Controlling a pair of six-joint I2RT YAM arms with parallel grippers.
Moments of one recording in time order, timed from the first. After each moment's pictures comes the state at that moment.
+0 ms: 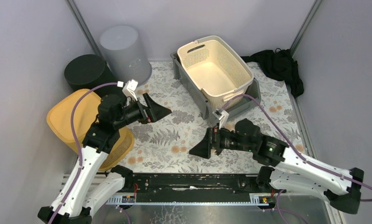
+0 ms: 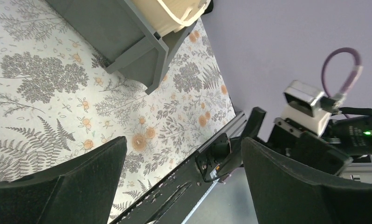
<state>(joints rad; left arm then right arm) -0.32 0.77 0.95 -0.46 0.54 -0.71 1.07 0.85 0.75 -0.22 -0.26 0.84</state>
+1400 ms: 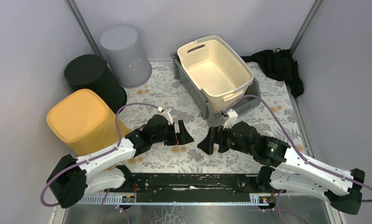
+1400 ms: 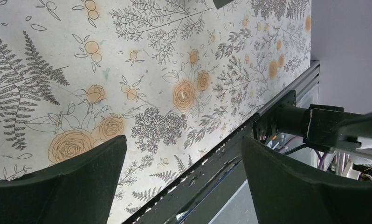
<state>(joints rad) -0.78 1.08 0.54 -0.07 0.21 -0.84 1.07 0.79 0.74 -0.45 0.03 0.75</state>
